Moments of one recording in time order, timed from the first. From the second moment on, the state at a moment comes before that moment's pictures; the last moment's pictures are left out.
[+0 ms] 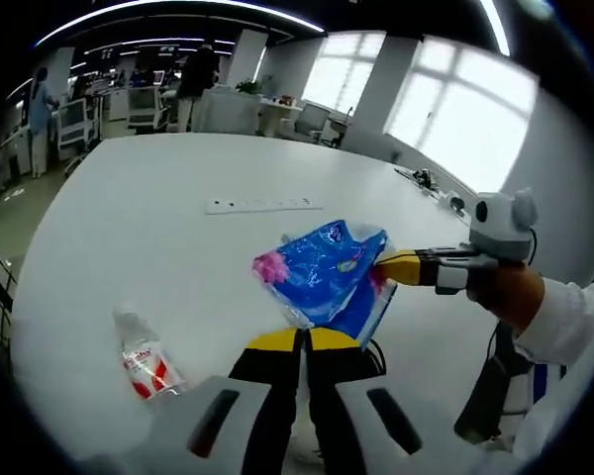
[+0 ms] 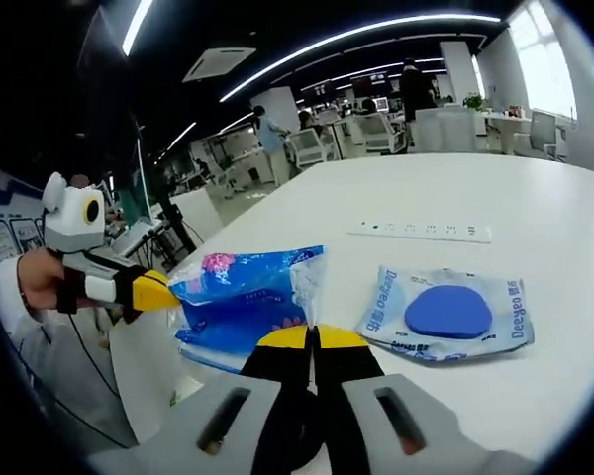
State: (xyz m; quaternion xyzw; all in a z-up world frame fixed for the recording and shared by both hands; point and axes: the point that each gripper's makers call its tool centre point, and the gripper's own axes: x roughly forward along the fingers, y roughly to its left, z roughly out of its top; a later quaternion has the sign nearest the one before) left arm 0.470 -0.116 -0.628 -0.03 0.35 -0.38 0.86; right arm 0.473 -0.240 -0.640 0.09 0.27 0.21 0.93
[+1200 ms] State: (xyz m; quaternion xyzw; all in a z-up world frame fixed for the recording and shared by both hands) left arm 0.456 -0.252 -0.576 -0.02 0.31 -0.47 0.82; right arm 0.428 -0.368 -0.584 0.10 0.21 0.11 0.97
